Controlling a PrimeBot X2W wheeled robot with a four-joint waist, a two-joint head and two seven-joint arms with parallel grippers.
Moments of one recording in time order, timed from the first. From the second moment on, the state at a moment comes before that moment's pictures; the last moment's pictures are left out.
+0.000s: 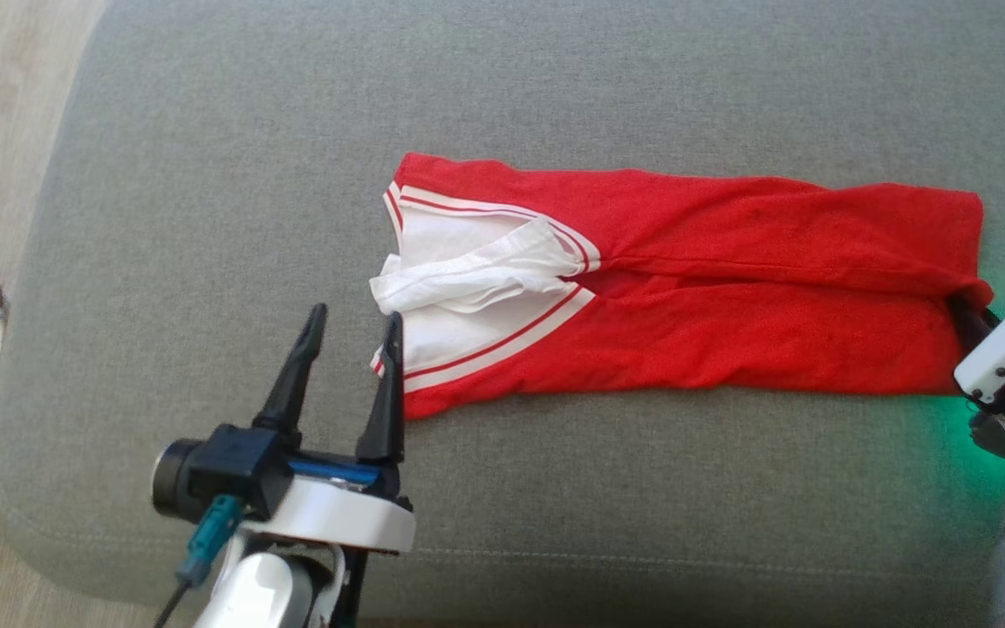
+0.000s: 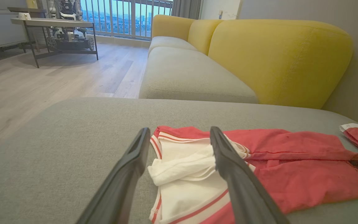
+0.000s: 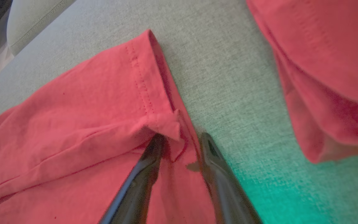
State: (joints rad) left arm -0.06 0.14 -0.45 -0.05 -0.26 0.18 -0.26; right arm -0.54 -0.07 -0.64 0.68 0.16 0.13 0.41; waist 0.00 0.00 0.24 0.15
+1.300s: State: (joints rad) left arm -0.03 0.09 -0.34 -0.02 -0.18 0.09 -0.26; right arm -0.53 -0.11 -0.38 -0.01 0.21 0.13 0.71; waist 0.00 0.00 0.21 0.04
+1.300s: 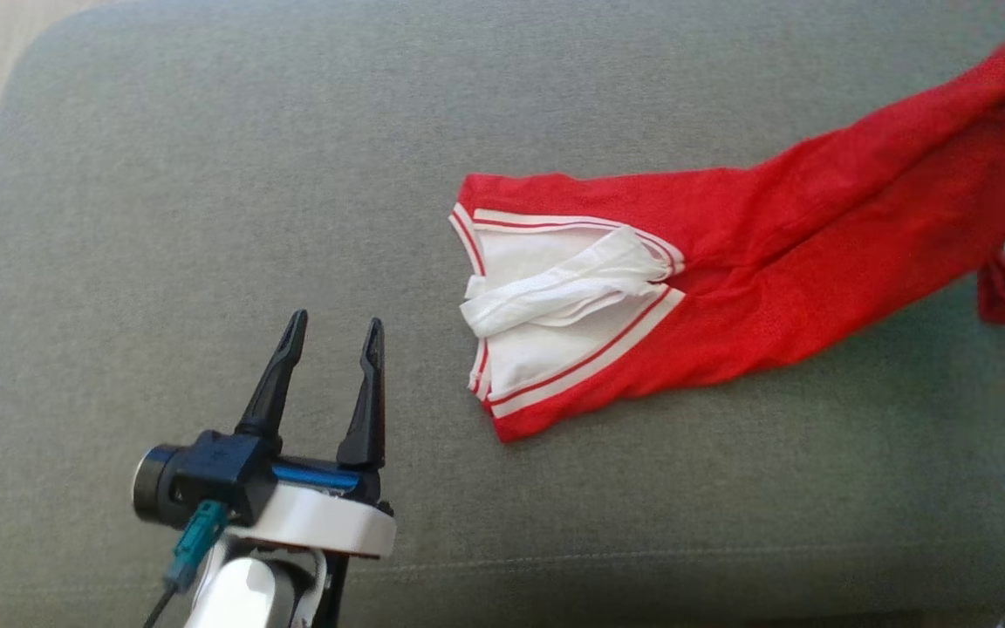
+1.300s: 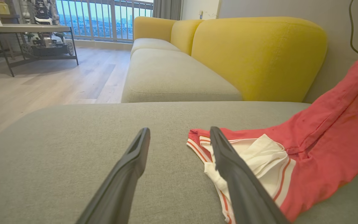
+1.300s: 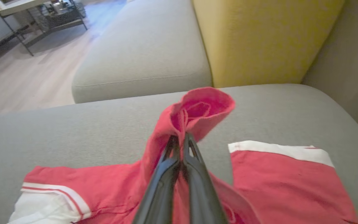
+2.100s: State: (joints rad) left arm -0.03 0.06 -0.35 0.00 -0.18 0.08 -0.26; right arm -0.46 -0.06 0.06 0.15 0.43 0.13 0.61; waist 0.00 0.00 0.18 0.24
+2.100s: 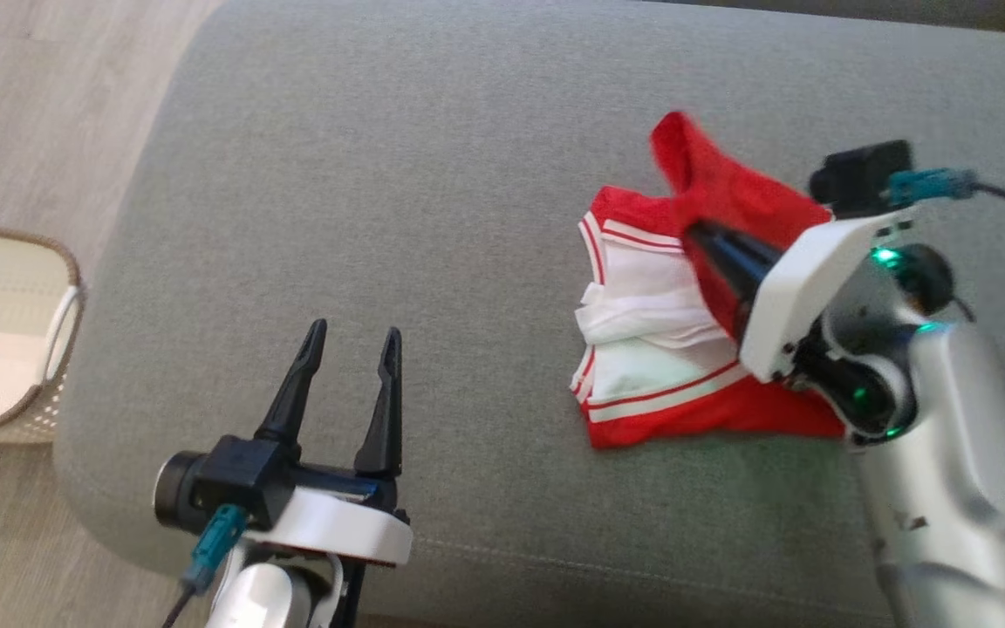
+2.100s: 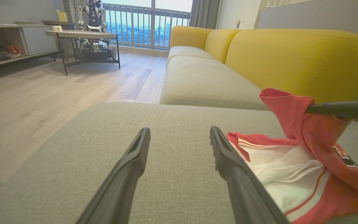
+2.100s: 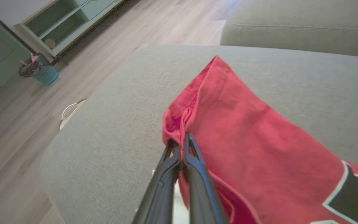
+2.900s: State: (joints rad) left arm -0.02 0.06 -0.36 0.00 -0.20 0.09 -0.26; right arm -0.50 -0.06 0.02 0.26 0.49 0.13 0.35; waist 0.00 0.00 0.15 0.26
